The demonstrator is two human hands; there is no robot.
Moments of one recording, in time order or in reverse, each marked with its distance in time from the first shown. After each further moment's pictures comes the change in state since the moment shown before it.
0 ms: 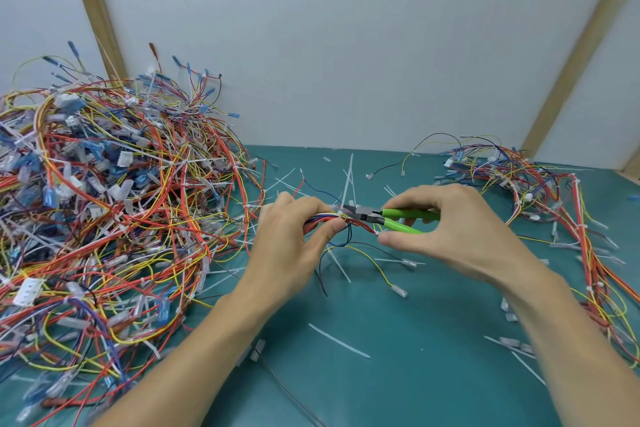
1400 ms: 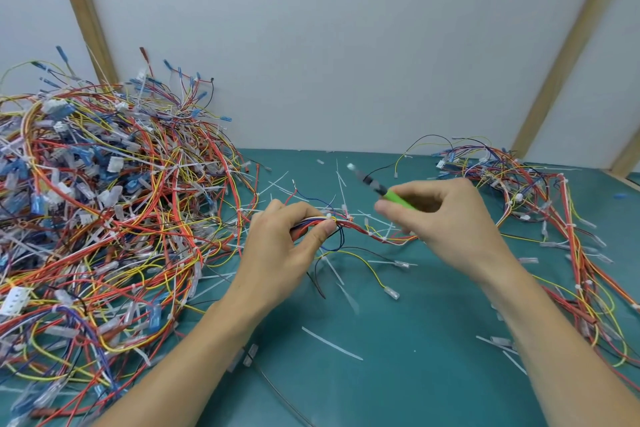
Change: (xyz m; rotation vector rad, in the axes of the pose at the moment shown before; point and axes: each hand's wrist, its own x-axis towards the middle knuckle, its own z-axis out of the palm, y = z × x) left_hand -0.003 -0.004 0.003 -0.119 0.001 -0.075; right_hand 0.003 0.004 0.009 0.381 0.153 0.140
